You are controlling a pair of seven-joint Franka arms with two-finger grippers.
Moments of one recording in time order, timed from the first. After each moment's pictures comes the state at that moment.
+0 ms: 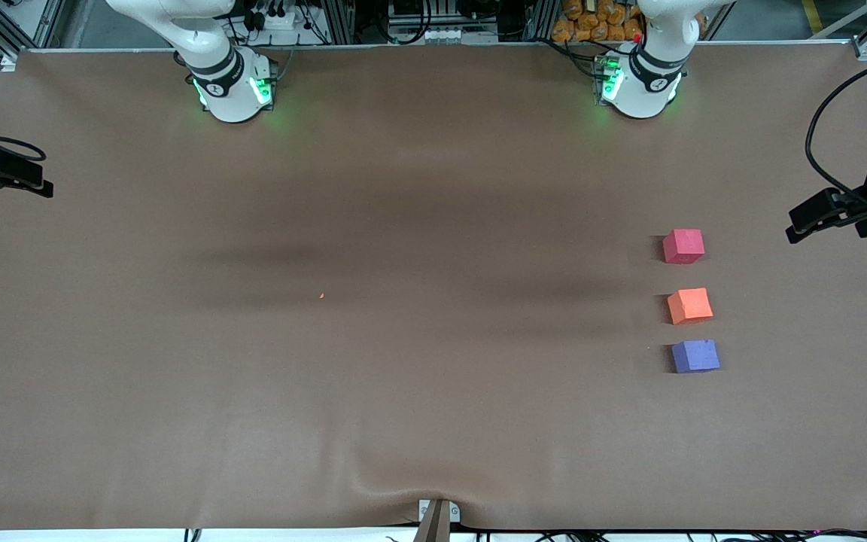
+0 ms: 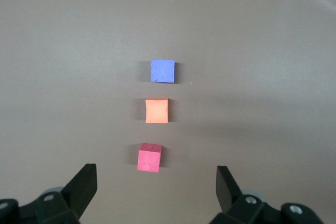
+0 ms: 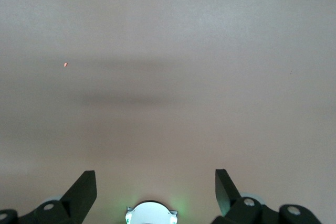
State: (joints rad) left arm 0.29 0.10 -0.36 -1.45 0.05 1.60 -0.15; right arm -0.01 0.11 -0.08 -1.39 0.02 1.33 -0.16
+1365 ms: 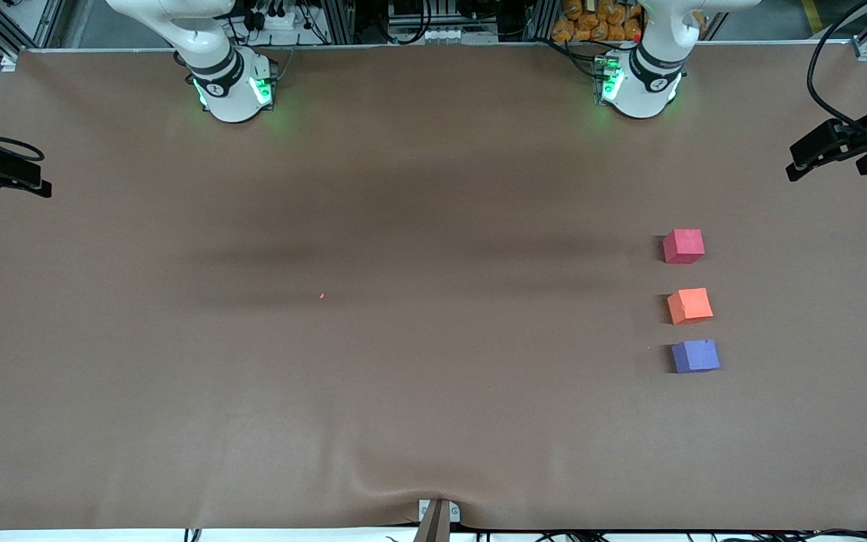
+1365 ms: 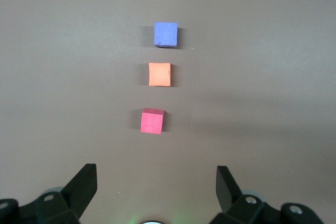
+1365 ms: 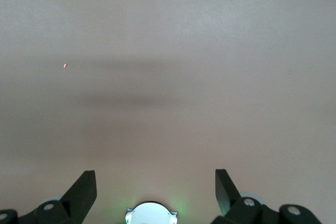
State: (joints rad) left arm -0.07 -0.07 0.03 -1.57 0.01 1.49 -0.13; right arm -0.01 0.11 -0.09 -1.38 0.02 1.33 -0.16
